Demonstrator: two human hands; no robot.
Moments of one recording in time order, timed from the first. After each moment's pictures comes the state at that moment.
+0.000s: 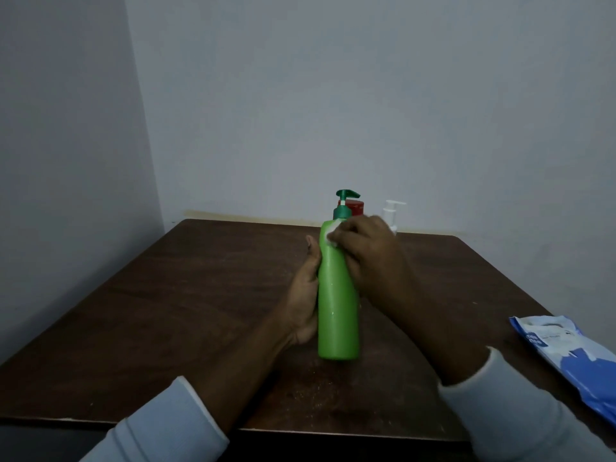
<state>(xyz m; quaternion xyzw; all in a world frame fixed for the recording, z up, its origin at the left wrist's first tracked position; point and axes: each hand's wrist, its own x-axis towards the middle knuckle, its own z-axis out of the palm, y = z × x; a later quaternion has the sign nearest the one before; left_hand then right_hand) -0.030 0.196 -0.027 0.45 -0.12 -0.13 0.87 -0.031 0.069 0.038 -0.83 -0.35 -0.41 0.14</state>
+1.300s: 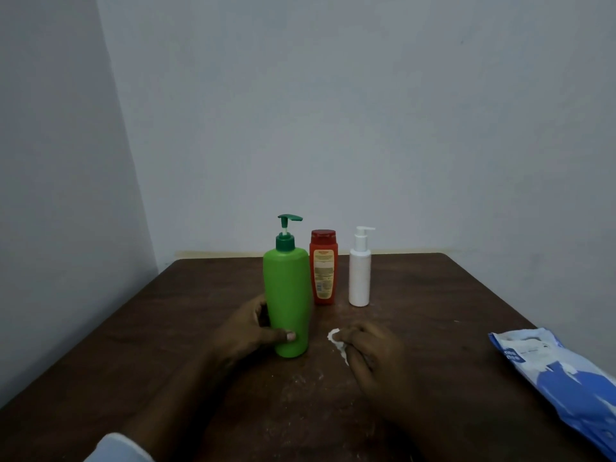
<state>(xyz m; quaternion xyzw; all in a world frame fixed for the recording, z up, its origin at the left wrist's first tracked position) -0.011 0.264 -0.046 0.76 -0.09 -0.02 0.64 -0.069 0.002 -0.057 -0.81 -0.33 -0.32 0.37</state>
